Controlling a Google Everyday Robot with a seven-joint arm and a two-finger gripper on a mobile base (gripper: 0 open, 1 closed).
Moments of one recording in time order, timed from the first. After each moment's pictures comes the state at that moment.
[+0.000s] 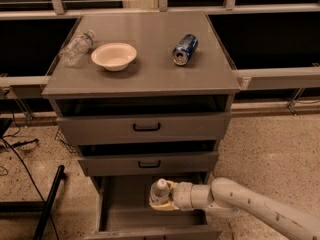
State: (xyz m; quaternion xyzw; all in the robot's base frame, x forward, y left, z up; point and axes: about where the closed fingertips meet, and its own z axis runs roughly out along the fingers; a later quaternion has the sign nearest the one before) arm 0.508 -0.002 0.427 -0.55 0.63 0.31 0.46
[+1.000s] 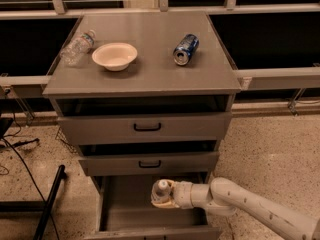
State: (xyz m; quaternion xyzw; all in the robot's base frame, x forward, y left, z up) arm 0.527 -0.007 0.400 -0.56 0.61 0.29 0.48
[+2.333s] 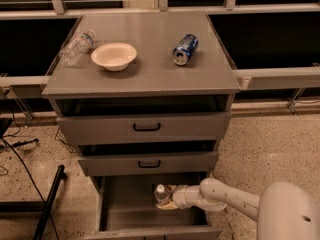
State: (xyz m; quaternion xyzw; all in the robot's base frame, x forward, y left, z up) arm 0.575 -0.024 0.252 -0.60 0.65 0.24 0.40
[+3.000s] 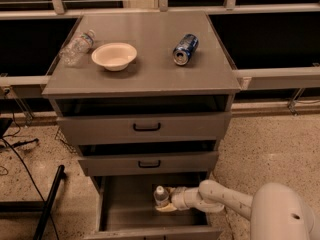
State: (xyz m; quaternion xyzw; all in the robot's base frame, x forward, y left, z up) arm 0.575 -0.022 0.233 -0.59 0.66 0.26 0.39
